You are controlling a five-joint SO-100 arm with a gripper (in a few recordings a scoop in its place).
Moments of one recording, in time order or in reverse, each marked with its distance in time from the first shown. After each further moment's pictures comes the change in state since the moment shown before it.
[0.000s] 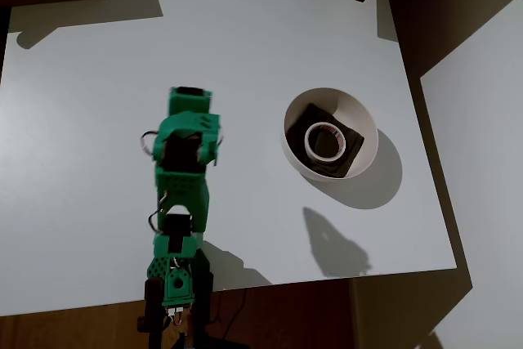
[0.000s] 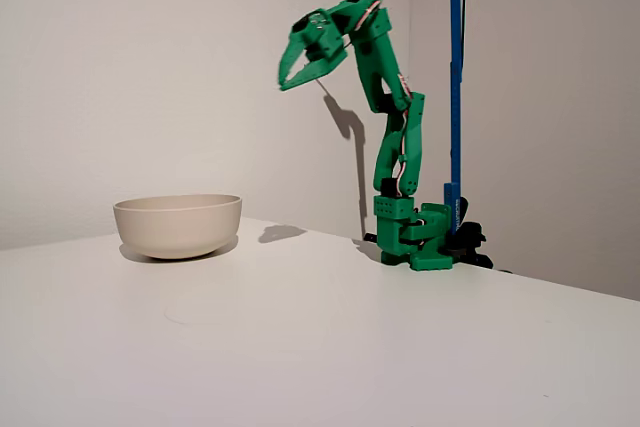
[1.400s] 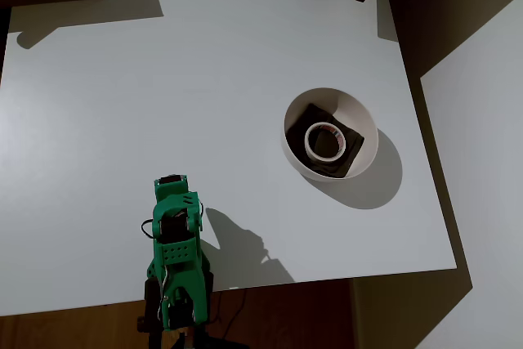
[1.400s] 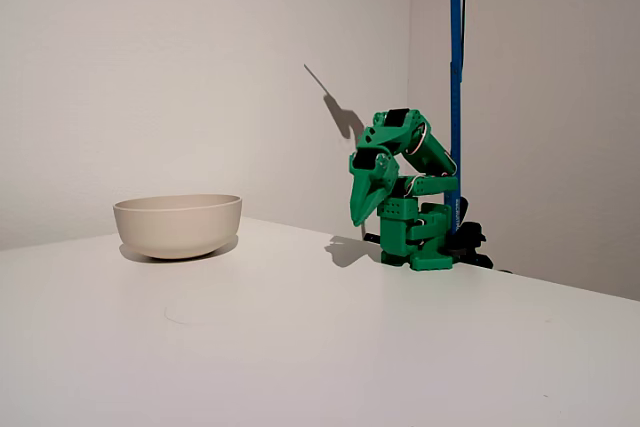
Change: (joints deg) arm -8.6 78.7 115.2 -24.4 -3.1
